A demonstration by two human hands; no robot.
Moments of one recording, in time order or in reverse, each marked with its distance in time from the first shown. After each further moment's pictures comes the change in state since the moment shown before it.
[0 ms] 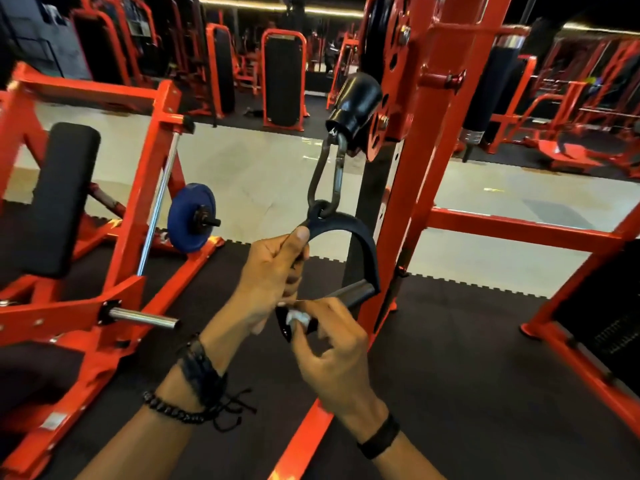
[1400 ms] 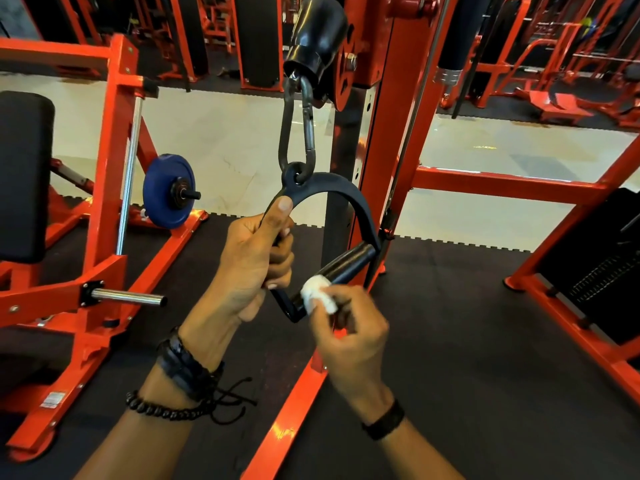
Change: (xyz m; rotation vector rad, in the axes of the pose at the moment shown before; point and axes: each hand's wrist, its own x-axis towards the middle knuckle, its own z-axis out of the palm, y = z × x) left_hand -0.009 -0.010 0.032 -0.132 -0.021 -0.061; right_hand -0.033 0.029 -0.035 0.029 0.208 0.240
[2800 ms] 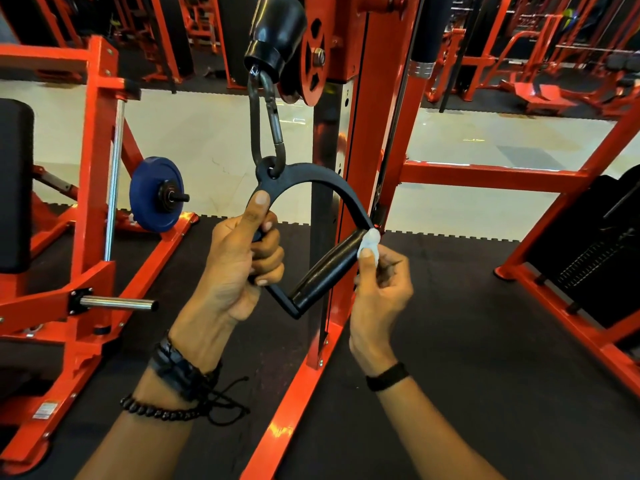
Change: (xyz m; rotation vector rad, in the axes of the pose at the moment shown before) left_hand 0.000 -0.003 0.011 -0.202 -0.004 -0.061; right_hand 0.040 0.025 -0.011 0.341 0.392 0.446
